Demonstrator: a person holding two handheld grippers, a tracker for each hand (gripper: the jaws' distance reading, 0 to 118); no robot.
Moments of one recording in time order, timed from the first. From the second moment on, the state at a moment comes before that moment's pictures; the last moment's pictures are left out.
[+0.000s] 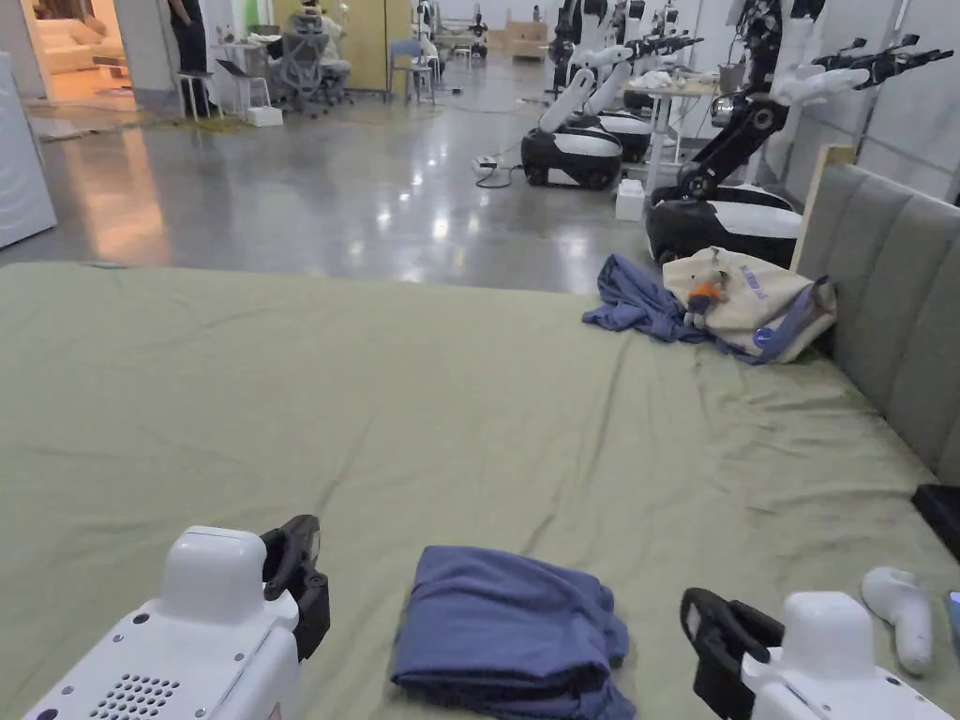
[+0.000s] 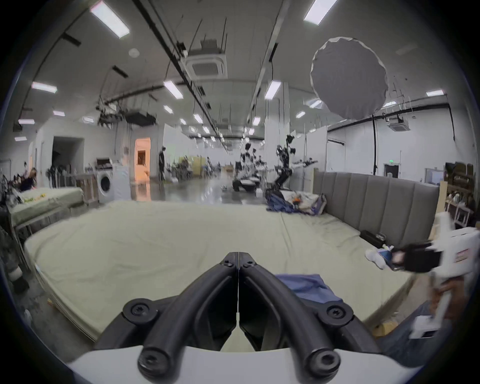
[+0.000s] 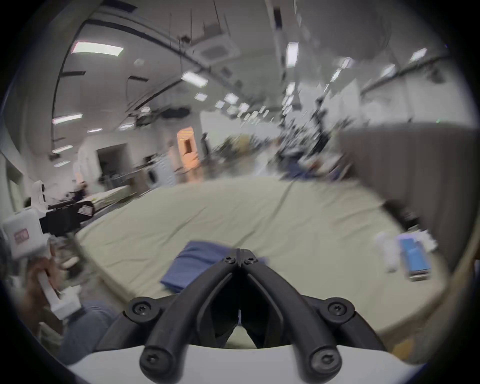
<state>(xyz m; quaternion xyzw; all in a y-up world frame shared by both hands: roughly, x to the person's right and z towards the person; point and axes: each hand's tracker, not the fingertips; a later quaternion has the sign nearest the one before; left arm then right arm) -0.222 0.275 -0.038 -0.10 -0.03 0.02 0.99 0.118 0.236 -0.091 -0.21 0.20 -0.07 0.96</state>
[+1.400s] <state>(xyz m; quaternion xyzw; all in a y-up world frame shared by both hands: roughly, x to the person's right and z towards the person) -0.639 0.278 -0.303 -0.62 -0.08 0.09 0.78 0.132 0.170 -0.218 -0.28 0.17 0.03 0.94</state>
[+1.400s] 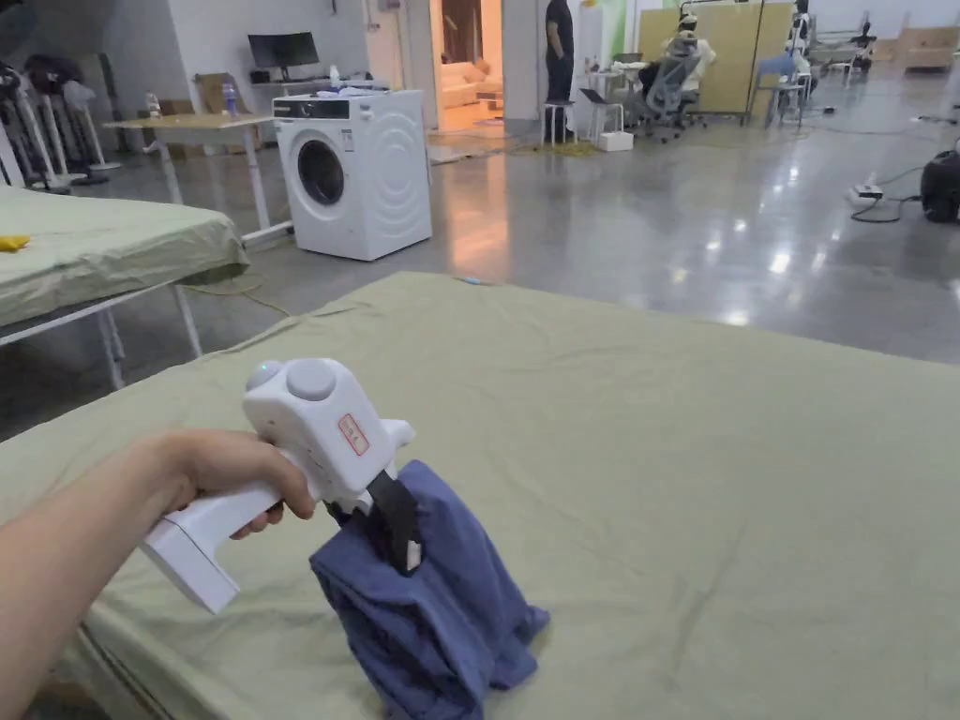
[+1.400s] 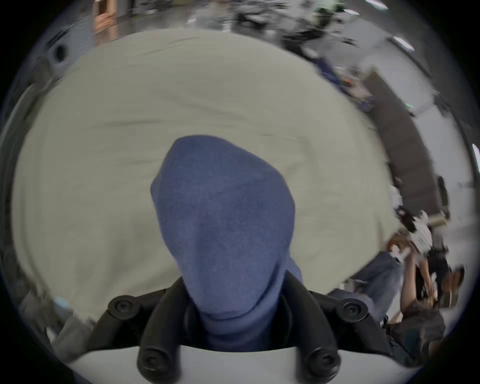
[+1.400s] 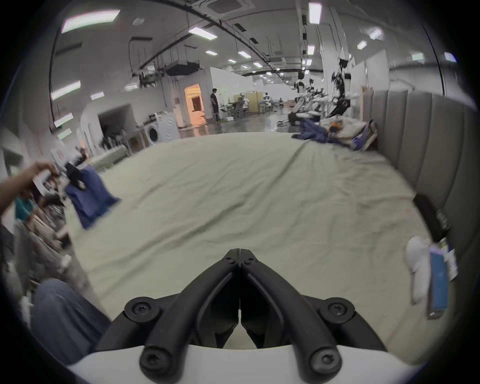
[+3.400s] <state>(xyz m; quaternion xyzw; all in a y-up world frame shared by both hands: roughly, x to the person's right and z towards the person) -0.125 0.346 -0.050 -0.04 0.01 -0.02 1.00 0.177 0.305 -0.059 -0.02 -0.06 0.05 1.00</state>
